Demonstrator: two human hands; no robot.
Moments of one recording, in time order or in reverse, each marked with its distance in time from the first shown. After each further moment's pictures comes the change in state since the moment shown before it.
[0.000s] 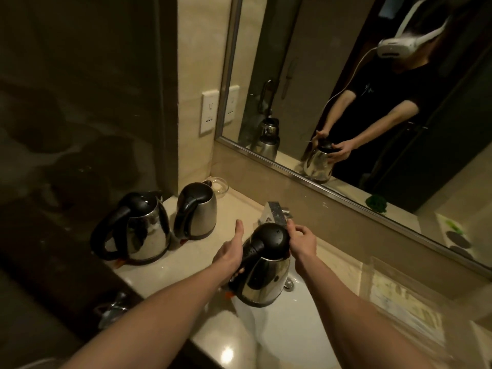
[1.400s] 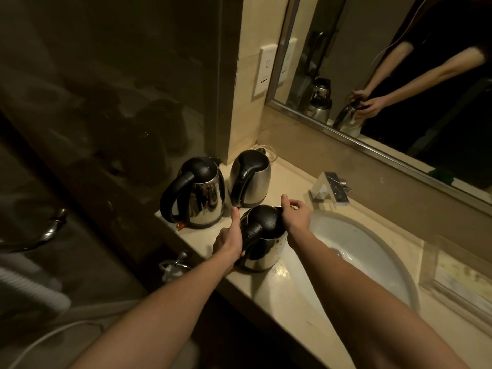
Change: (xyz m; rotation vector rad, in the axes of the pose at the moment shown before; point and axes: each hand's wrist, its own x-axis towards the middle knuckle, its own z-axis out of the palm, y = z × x) left_hand 0.013 -0.087 -0.121 -0.120 0.223 -0.025; right_hand -0.047 0.046 0.158 -0.073 -0.062 -0.010
